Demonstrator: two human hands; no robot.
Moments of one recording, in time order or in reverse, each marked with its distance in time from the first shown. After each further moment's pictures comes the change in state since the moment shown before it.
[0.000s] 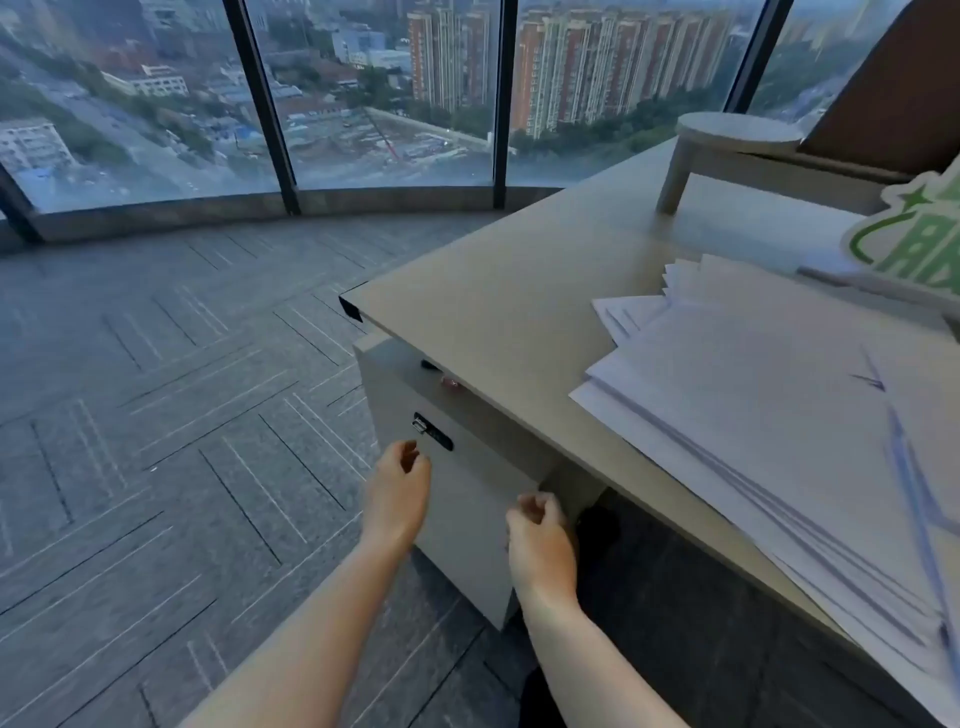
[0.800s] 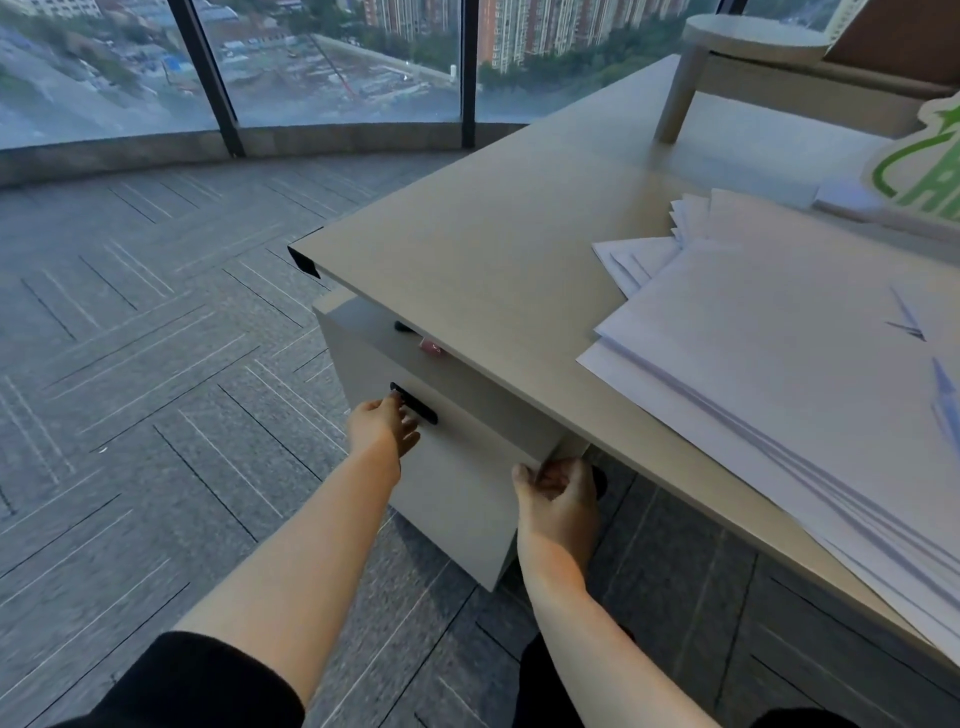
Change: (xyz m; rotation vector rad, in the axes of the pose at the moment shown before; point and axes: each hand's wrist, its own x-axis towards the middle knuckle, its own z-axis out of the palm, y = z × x) left_hand 0.096 -0.009 0.033 -0.644 0.004 -0.520; right_hand 0.044 0.021 0.010 -0.072 0.400 -0.211
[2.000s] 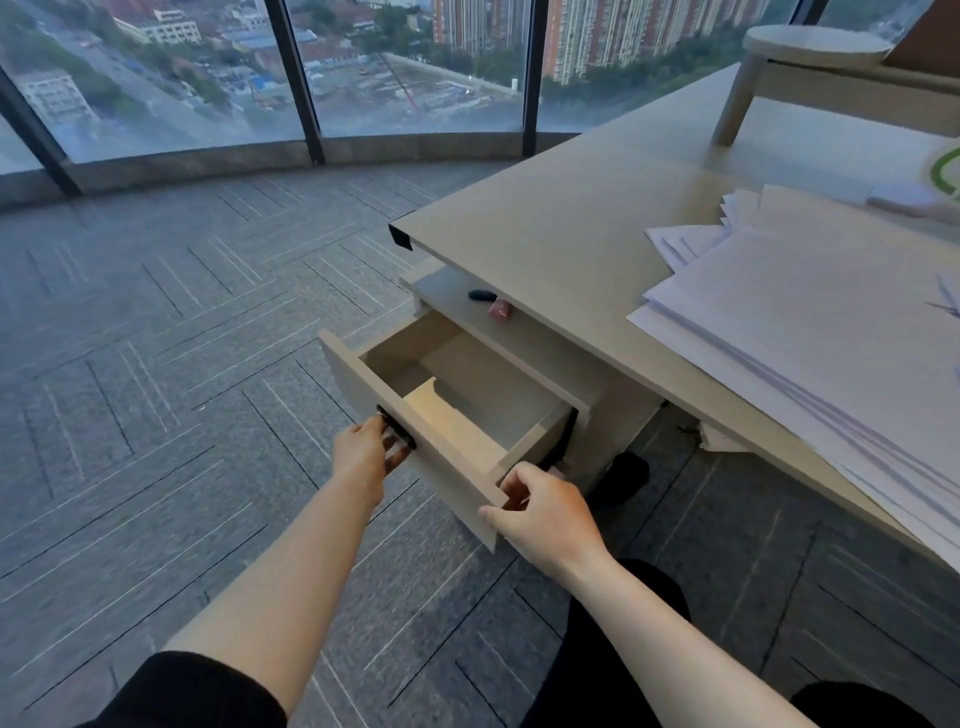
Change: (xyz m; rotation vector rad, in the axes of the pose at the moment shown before) left_hand -0.058 -0.025 -0.129 -0.180 0.091 0.053; right_hand -0.081 -0.016 -0.039 -0.444 -0.782 -0.283
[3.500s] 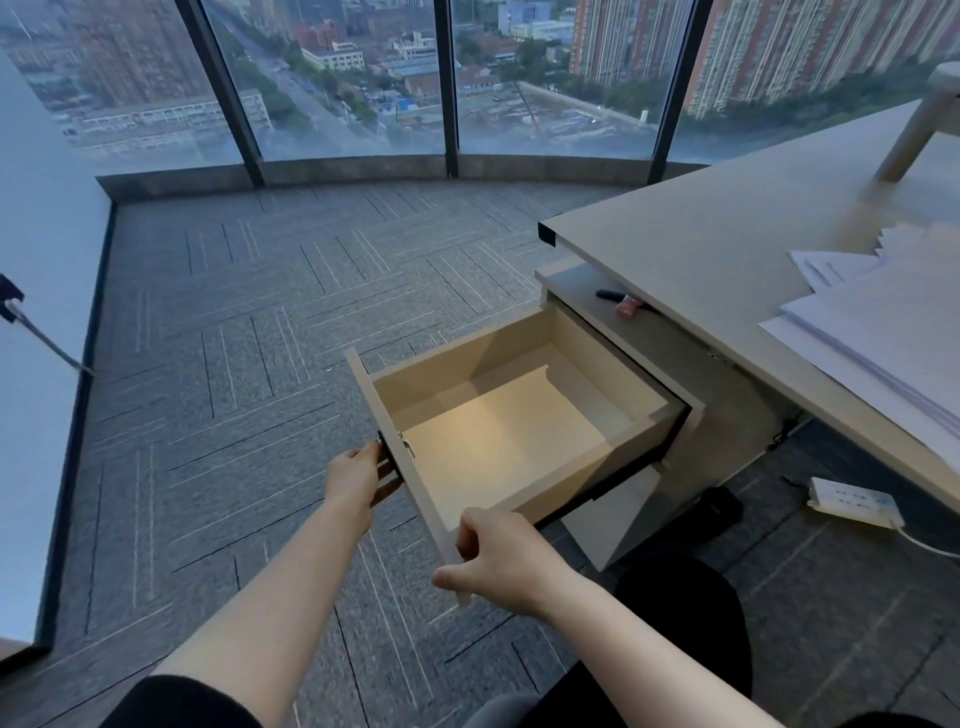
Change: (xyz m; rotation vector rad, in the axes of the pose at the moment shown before) left_hand -0.053 0.001 -0.162 0.054 0.207 0.095; right_hand -0.072 -0.063 0.096 -0.225 -0.477 -0.259
